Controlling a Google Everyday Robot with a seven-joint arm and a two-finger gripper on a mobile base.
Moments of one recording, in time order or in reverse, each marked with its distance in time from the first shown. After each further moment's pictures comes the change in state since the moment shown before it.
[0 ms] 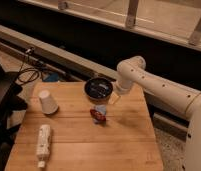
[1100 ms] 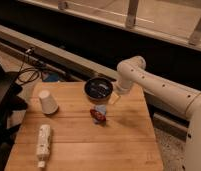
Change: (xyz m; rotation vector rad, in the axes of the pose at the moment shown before) arm 0.000 0.000 0.000 0.000 0.000 0.000
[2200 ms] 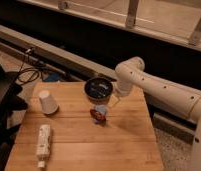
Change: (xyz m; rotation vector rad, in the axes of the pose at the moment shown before) arm 0.018 0.024 -0.012 0.022 0.026 -0.029
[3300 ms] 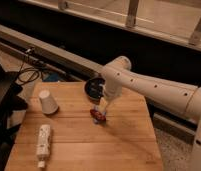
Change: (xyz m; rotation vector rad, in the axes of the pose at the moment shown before) arm 0.000 0.063 -0.024 0.018 0.043 -0.047
